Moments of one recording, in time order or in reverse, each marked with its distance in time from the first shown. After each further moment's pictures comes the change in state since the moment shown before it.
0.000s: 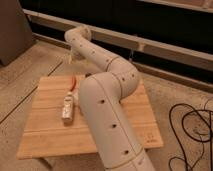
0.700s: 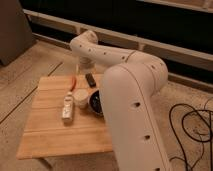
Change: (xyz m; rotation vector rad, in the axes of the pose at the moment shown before) arm 0.079 -0.068 -0.043 0.074 0.048 0.044
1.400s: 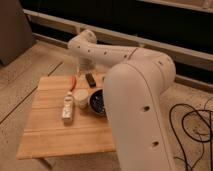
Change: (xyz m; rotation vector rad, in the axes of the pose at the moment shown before) arm 0.026 0.004 -0.014 0.024 0.020 -0.031
